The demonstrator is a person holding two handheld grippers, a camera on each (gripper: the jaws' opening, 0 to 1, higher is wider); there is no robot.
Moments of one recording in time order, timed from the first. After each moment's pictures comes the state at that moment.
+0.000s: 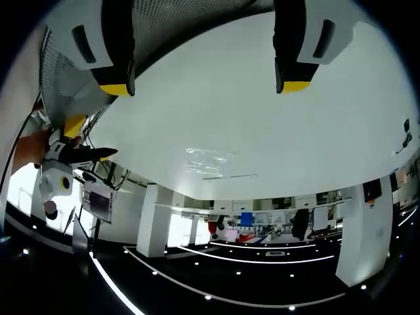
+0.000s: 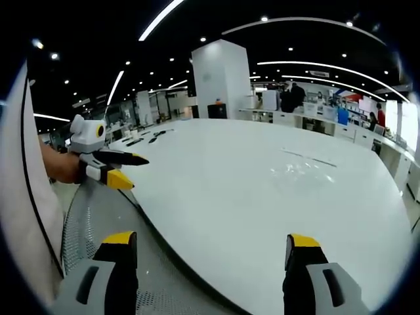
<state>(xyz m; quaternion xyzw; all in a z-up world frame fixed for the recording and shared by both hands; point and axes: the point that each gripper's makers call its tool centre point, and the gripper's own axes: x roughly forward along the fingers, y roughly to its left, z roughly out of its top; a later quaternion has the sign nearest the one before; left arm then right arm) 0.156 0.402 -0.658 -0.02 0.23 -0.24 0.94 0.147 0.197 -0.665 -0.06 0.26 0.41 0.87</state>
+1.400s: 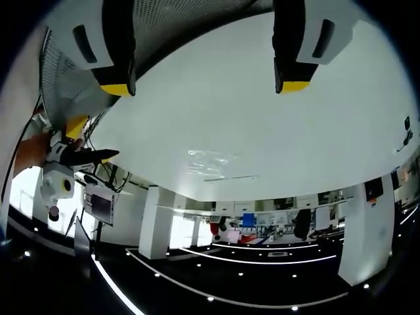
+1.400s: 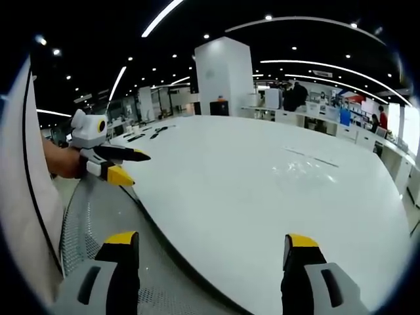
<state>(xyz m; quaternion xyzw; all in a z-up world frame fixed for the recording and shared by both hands) 0.155 0.404 -0.664 -0.02 0.23 -0.25 0.94 0.145 0.196 -0.669 -0.07 0.26 0.41 0.87</state>
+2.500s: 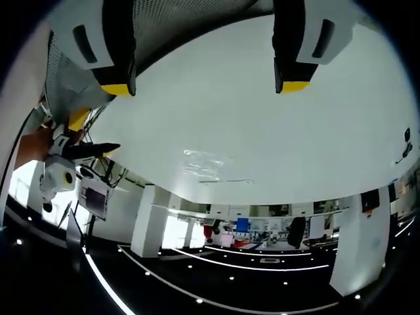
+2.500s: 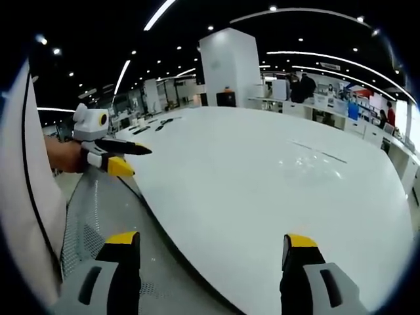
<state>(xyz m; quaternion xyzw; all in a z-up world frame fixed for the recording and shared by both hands) 0.161 0.409 -0.660 -0.04 0.25 -0.23 0.94 0.154 0.202 -0.673 -0.08 0.29 0.44 0.85</state>
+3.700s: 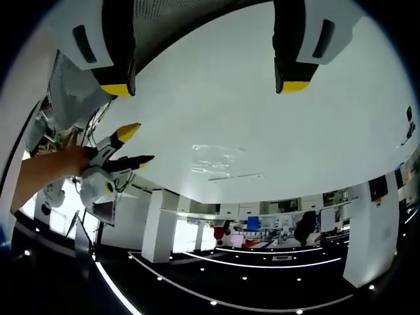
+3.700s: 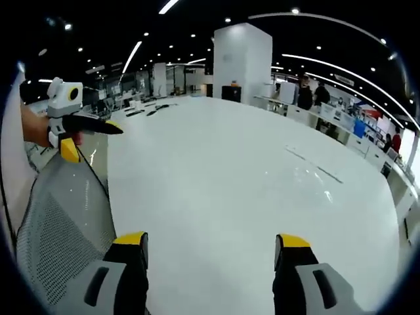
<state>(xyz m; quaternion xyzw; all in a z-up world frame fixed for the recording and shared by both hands) 0.171 0.380 -0.636 -0.01 0.25 -0.26 0.93 0.254 0.186 -0.693 -0.16 0.28 0.44 0.84</state>
